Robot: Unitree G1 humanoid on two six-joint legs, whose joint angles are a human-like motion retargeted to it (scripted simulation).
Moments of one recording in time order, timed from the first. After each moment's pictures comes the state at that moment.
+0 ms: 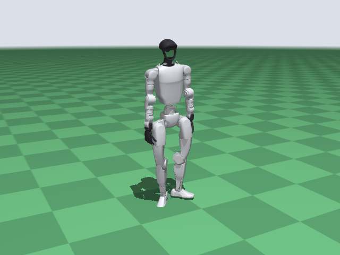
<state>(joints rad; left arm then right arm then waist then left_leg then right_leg) 0.00 0.07 0.20 1.53 -0.05 0.16 -0.11 -0.01 -0.13 -0.02 1.43 -0.35 0.15 0.15 -0.08 0.01 -0.08 0.00 0.06 0.76 0.00 -0.07 0.02 -0.01 -0.10 -0.79 0.04 0.05 -0.03</state>
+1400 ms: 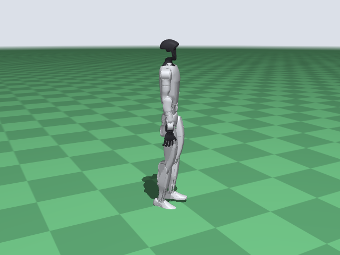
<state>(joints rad) 0.00 0.11 0.17 1.58 0.01 0.20 -0.18 0.02 -0.10 0.08 1.41 -0.42 0.12 0.19 0.06 -0.04 -0.05 -0.05 -0.17 -0.01 0.03 -0.08 0.09 0.03 -0.06 -0.25 0.05 -0.02 0.09</state>
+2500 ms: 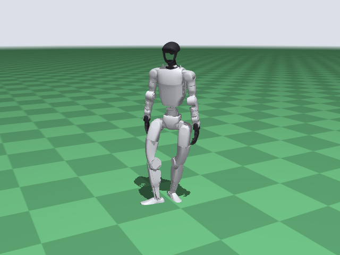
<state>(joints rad) -0.04 0.15 0.18 1.55 0.00 0.22 -0.16 -0.01 -0.20 -0.09 1.52 -0.31 0.17 0.18 -0.13 0.04 0.00 0.06 -0.02 0.76 0.00 -0.29 0.11 -0.19 -0.18 -0.96 0.22 -0.15 -0.08</state>
